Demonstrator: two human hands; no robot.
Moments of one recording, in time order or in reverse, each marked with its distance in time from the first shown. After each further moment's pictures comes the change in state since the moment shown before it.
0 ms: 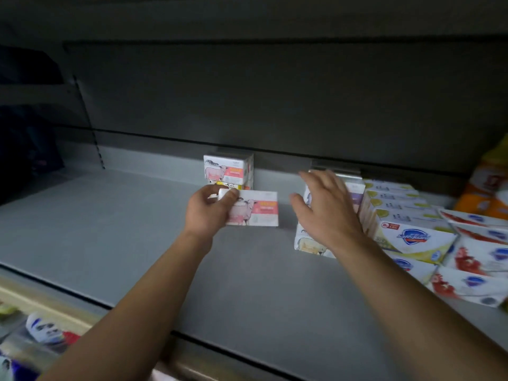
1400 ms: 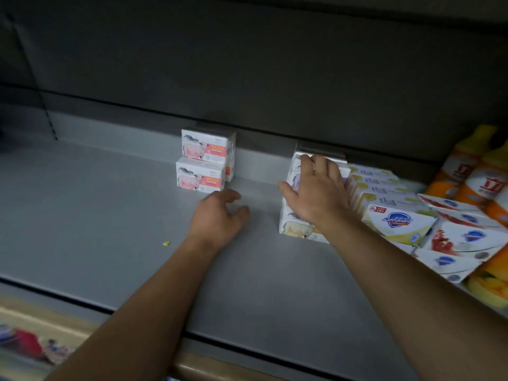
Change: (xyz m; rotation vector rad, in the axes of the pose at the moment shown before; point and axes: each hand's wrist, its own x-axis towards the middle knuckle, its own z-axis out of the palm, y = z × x) left_hand -0.016 -0.037 0.020 0.663 -0.201 0.282; right_hand 0.016 0.018 0.020 -0.366 -0.082 0.126
